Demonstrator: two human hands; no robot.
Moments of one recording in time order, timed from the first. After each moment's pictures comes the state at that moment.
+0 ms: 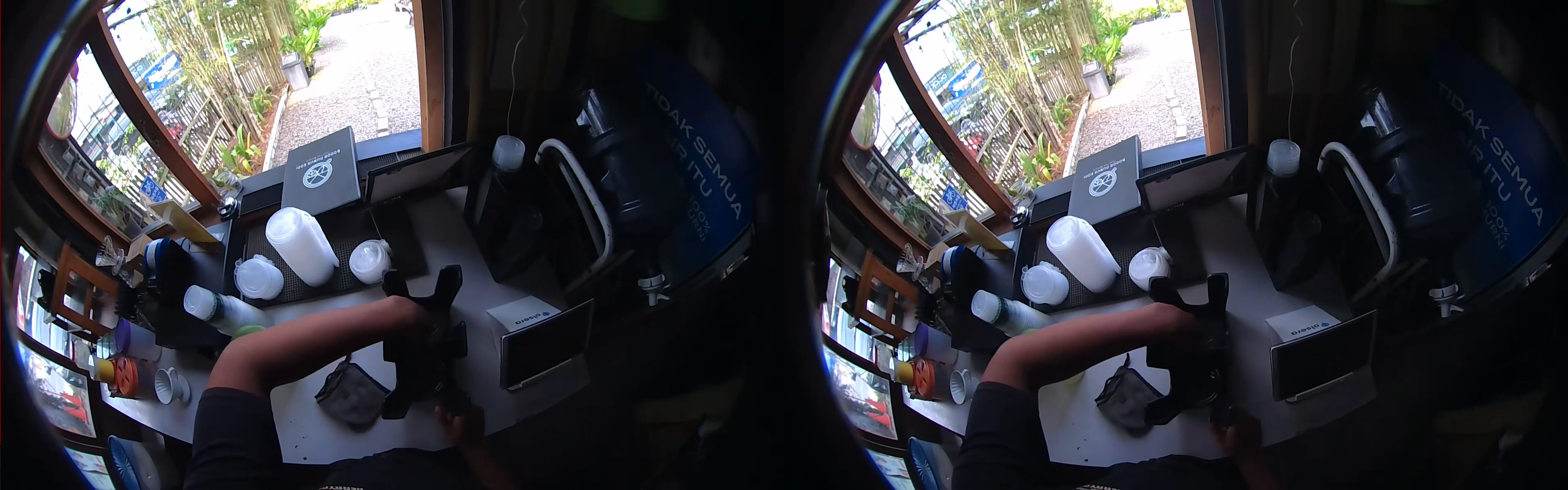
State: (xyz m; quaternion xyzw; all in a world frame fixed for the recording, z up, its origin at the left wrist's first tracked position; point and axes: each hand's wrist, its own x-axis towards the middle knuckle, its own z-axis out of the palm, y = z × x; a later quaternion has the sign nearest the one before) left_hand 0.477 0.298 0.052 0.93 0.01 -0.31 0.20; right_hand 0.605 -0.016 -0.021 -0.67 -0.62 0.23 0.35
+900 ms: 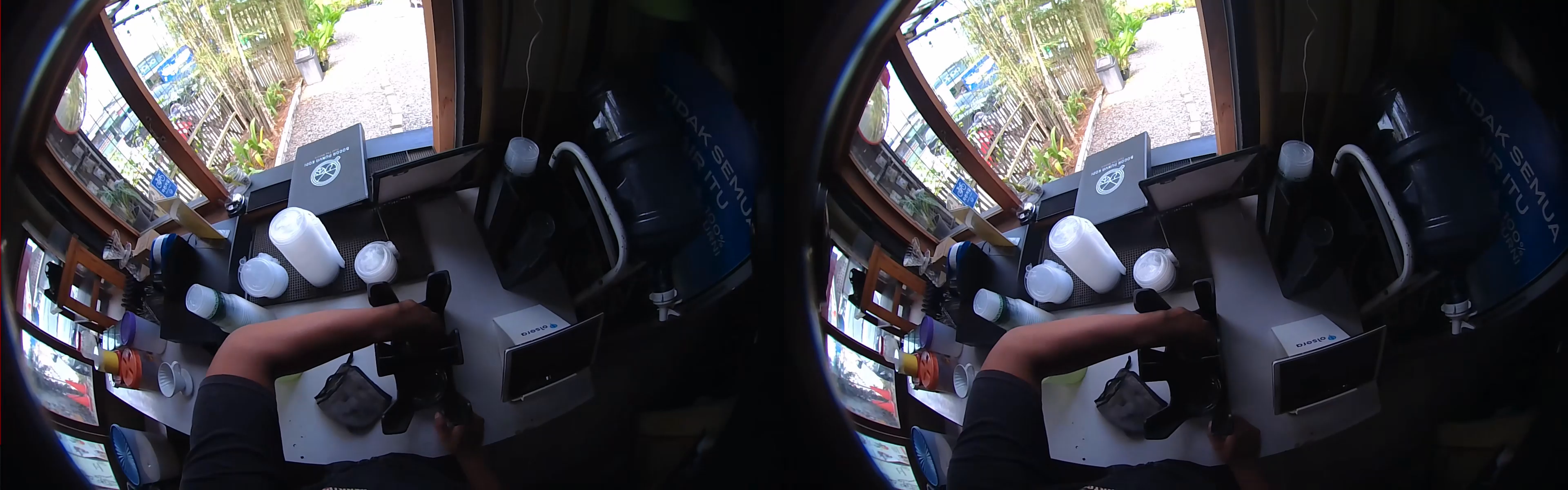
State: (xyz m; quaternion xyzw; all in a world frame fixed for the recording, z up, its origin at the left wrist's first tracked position) left_hand 0.503 0.287 0.102 0.89 0.12 -0.36 0.24; right_hand 0.600 -0.011 -0.022 -0.69 -0.57 0.23 0.39
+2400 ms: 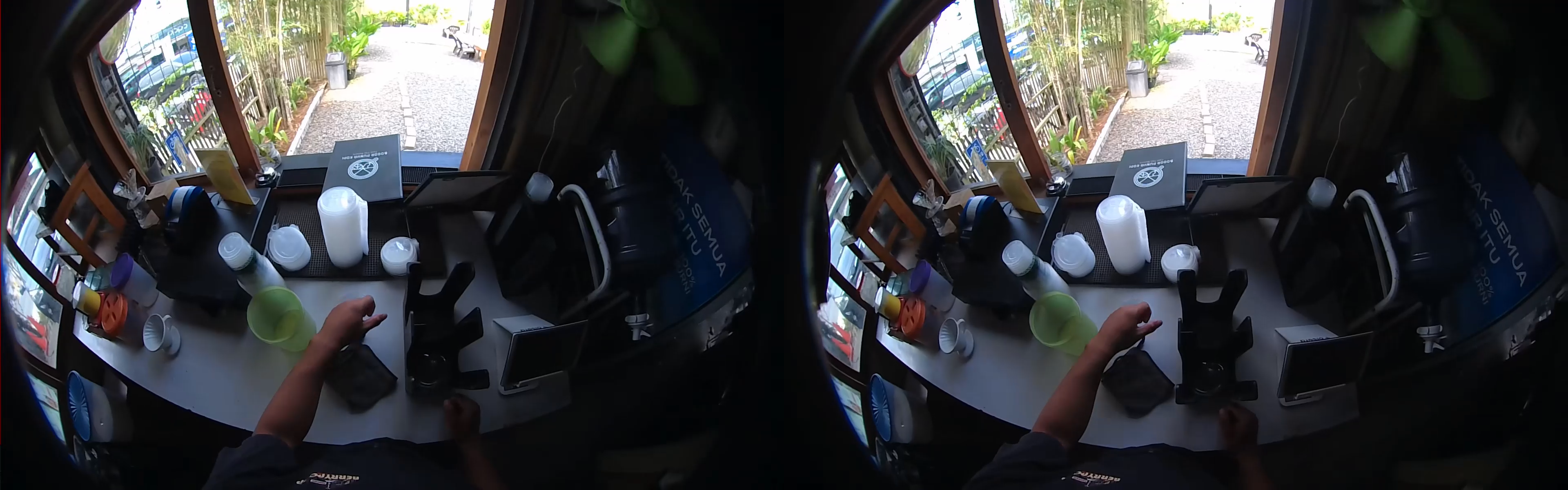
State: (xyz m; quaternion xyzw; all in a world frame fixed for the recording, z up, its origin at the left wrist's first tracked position) left_hand 0.323 0.210 0.061 0.80 0.51 0.20 0.25; right_hand 0.615 -0.016 -0.010 -0.65 -0.60 0.29 0.36
